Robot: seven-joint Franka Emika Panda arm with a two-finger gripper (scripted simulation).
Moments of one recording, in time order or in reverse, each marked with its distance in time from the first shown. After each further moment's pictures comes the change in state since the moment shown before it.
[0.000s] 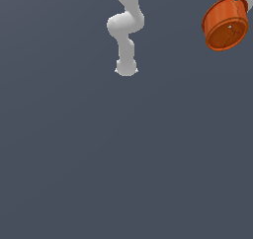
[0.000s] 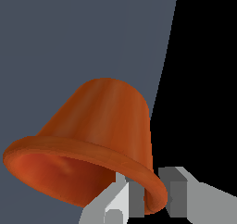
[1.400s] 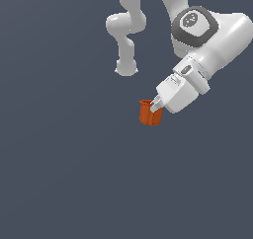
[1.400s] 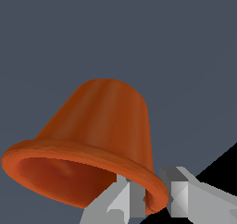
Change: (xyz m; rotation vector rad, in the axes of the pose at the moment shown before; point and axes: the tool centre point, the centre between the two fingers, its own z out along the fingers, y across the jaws) arm 0.027 -0.173 0.233 0.460 0.047 -0.496
